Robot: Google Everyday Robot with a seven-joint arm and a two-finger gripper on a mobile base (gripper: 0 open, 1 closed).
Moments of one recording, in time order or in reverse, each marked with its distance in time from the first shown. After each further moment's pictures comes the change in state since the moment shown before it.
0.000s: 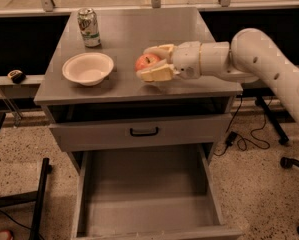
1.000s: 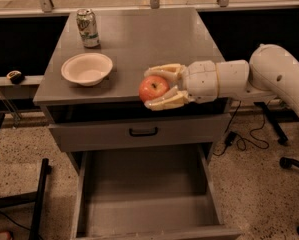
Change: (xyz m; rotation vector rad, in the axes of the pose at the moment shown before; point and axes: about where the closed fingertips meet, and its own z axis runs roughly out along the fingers) arm -0.008 0.098 -0.044 -0.185 -0.086 -0.221
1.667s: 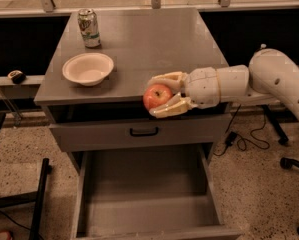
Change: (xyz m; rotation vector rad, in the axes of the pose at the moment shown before) arm 0.025 0.009 0.000 -0.043 0.037 0.037
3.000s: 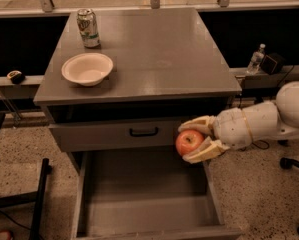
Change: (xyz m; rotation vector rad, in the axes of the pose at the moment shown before) arm 0.090 0.098 -0.063 -0.076 0.244 0.164
